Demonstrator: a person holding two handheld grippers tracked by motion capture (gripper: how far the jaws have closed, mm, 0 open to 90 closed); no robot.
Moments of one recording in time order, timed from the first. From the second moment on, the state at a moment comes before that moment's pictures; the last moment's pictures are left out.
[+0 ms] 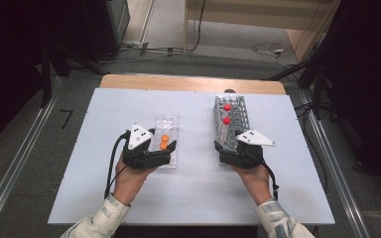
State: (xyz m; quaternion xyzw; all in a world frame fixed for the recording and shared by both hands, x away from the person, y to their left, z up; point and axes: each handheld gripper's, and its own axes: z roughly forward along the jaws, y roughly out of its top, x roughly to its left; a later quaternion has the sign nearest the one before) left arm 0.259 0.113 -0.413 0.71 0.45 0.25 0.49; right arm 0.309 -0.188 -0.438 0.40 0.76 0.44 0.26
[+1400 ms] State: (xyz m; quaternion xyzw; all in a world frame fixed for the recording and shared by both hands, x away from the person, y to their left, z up) left arm 0.258 0.114 -0.414 0.70 0.46 0.25 0.48; right arm 0.340 -0.185 -0.410 0.44 0.73 0.44 0.29
